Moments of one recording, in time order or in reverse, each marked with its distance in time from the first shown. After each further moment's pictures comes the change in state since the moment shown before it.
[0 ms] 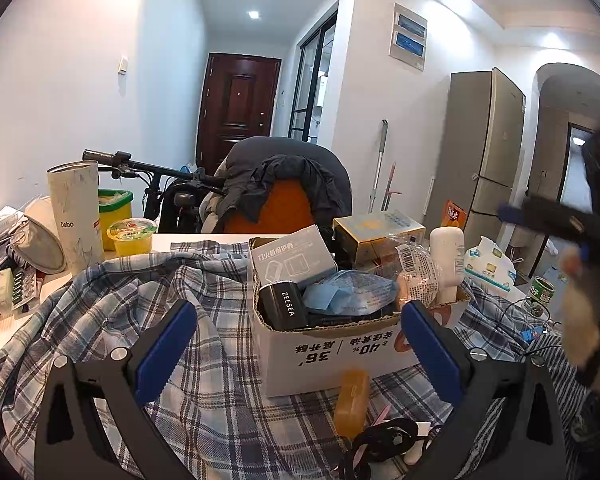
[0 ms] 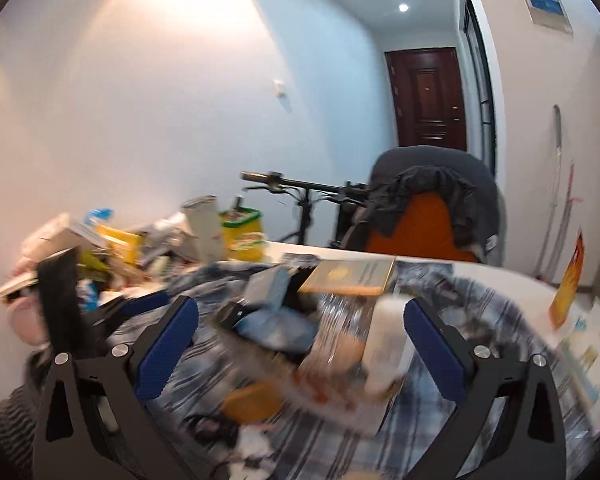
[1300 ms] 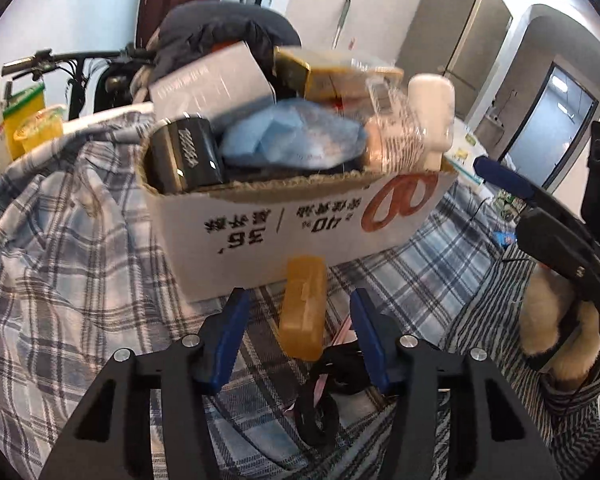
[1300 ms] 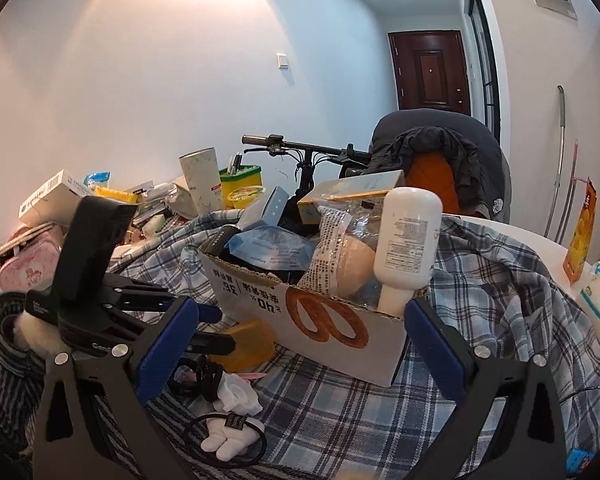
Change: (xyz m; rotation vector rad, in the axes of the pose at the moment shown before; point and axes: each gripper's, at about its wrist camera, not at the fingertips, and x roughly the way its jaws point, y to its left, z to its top) left arm 0.075 -0.021 -0.039 0.018 0.521 -0.209; right arm 0.025 -0.001 -0.062 -0.026 0.087 -0.023
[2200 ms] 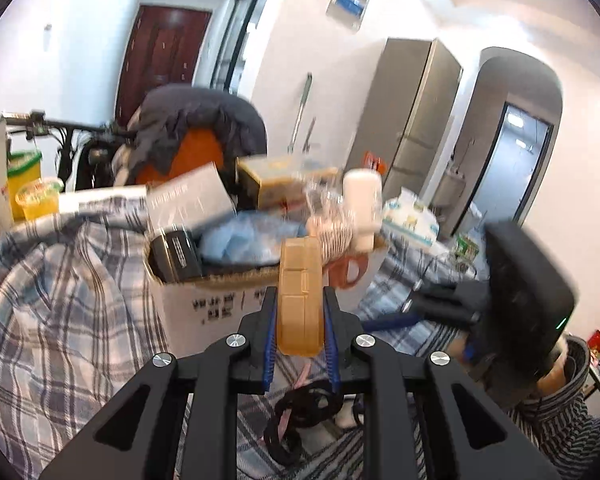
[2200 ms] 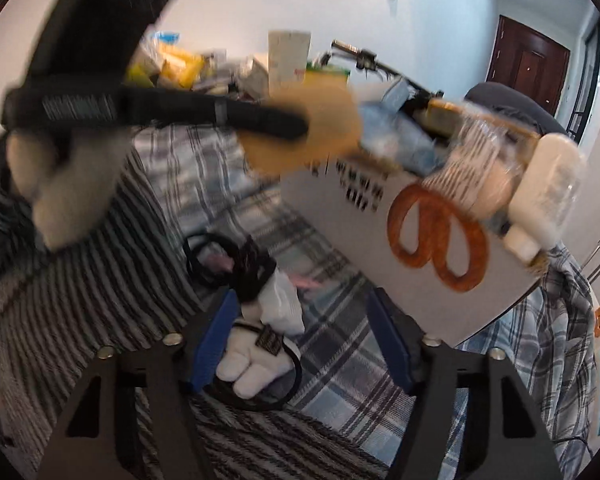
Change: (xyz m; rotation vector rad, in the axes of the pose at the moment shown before) left arm -0.067 -0.006 -0.002 0.061 -0.348 -0.111; right arm 0.049 0.049 -0.043 -0.367 0.334 0.129
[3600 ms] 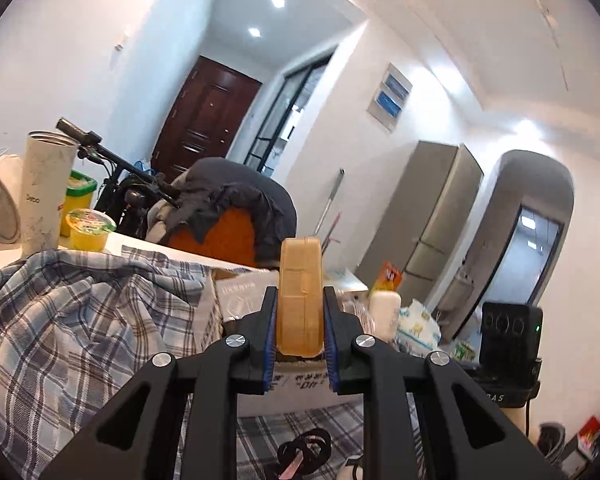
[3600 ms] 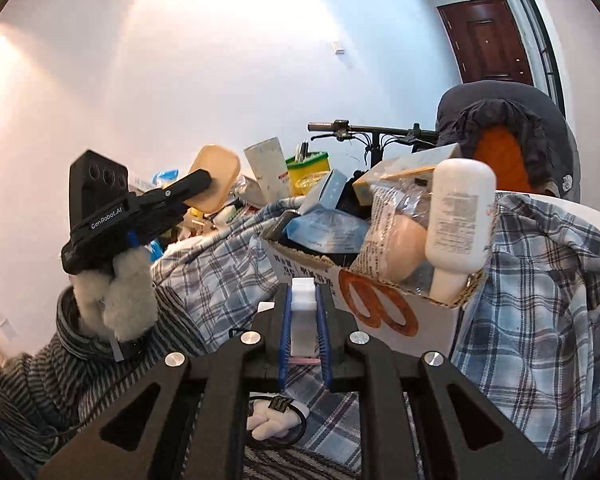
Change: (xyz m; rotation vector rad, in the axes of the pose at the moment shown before) left arm -0.060 0.039 0.012 -0.200 -0.335 0.042; right arm -0.053 -0.069 0.001 0.357 -0.349 0.207
